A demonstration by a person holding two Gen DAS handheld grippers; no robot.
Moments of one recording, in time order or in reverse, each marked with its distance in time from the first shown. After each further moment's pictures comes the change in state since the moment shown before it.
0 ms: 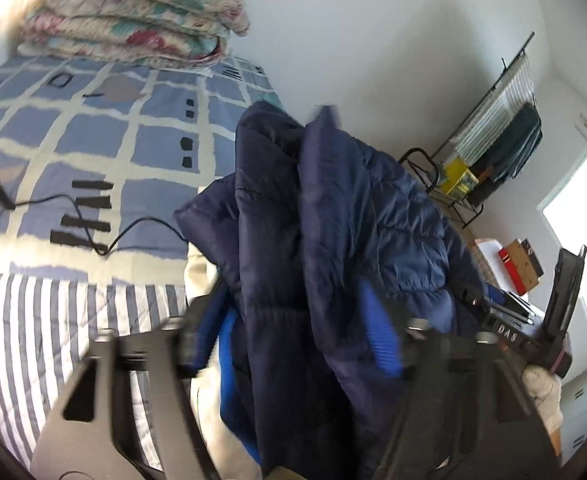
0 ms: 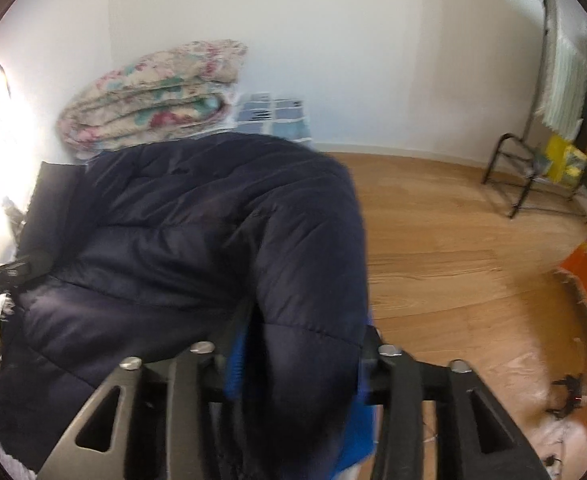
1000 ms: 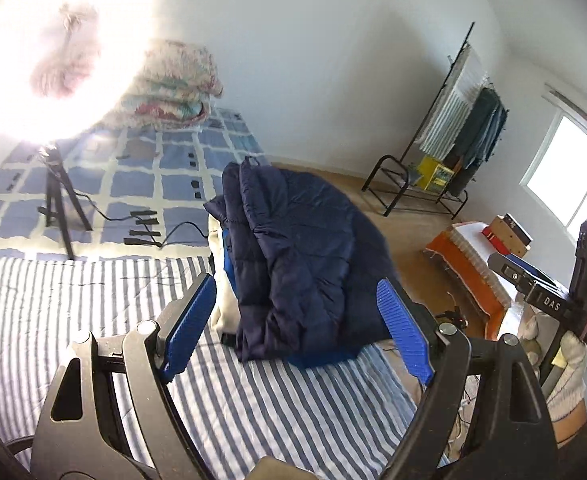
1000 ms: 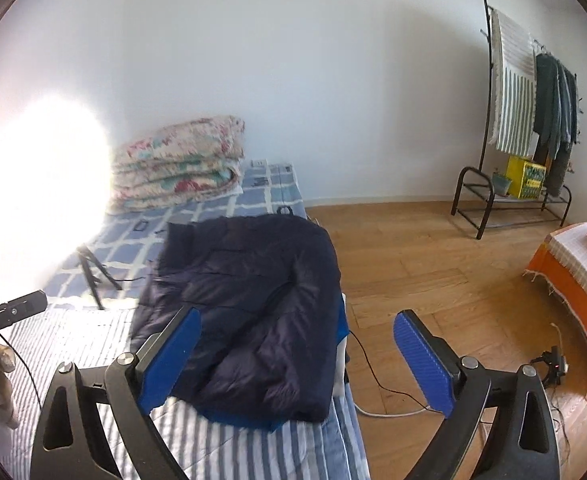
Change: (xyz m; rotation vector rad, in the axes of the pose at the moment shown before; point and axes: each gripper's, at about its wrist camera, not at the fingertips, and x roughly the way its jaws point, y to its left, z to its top) left arm -0.250 -0.077 -0.072 0.179 -0.111 0.013; right arm -0.268 0.013 -0.064 0.092 -0.223 0.043
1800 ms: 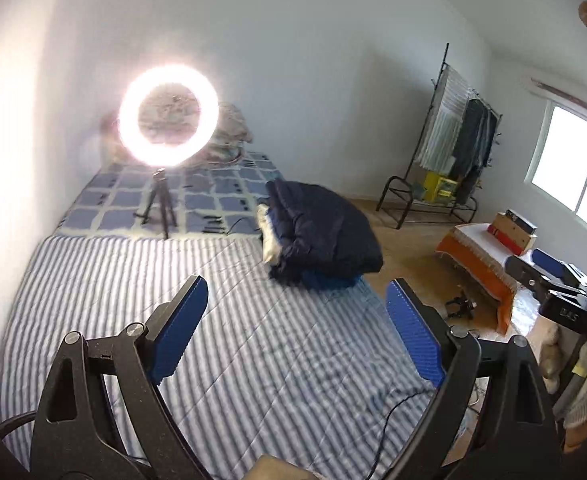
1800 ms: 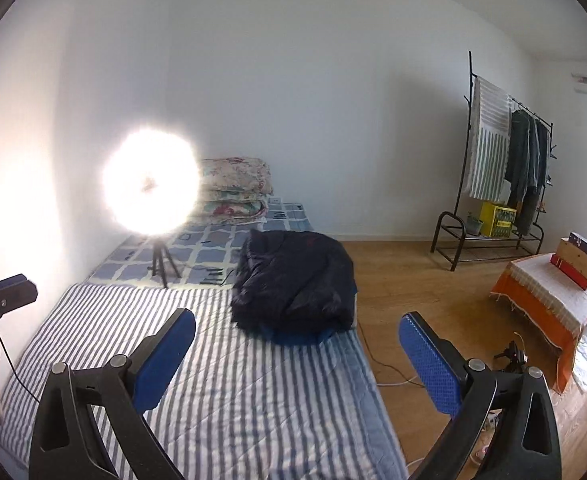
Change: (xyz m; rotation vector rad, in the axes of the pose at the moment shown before) left arm -0.293 -0.028 -0.145 0.080 -0.150 0.140; right arm -0.277 0.132 -0.127 -0.075 -0.156 -0.060
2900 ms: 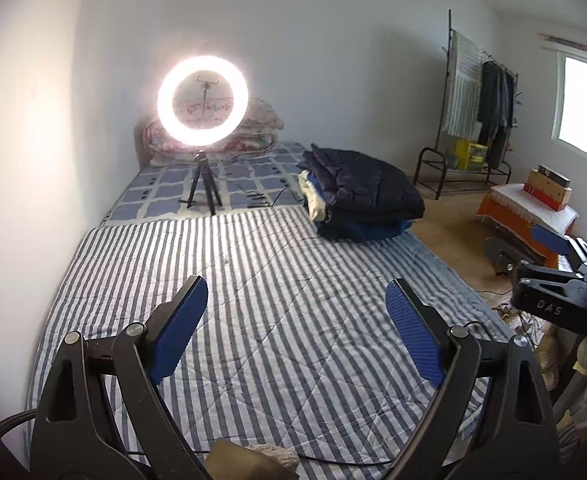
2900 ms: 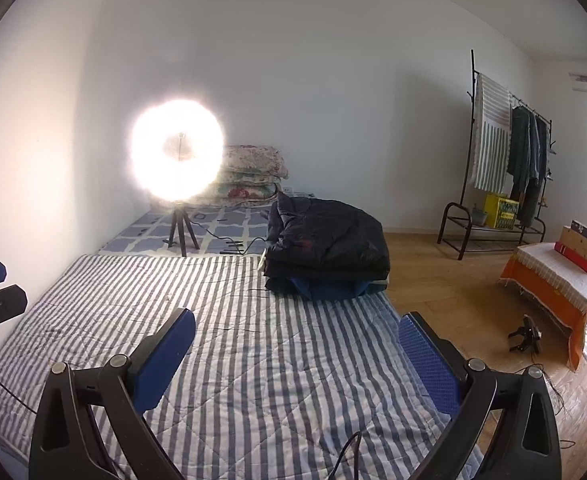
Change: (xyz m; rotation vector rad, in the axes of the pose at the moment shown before) left arm -0.023 0.010 -0.097 0.127 0.013 0.153; right arm 0.011 0.075 -0.110 0.005 -0.018 -0.016
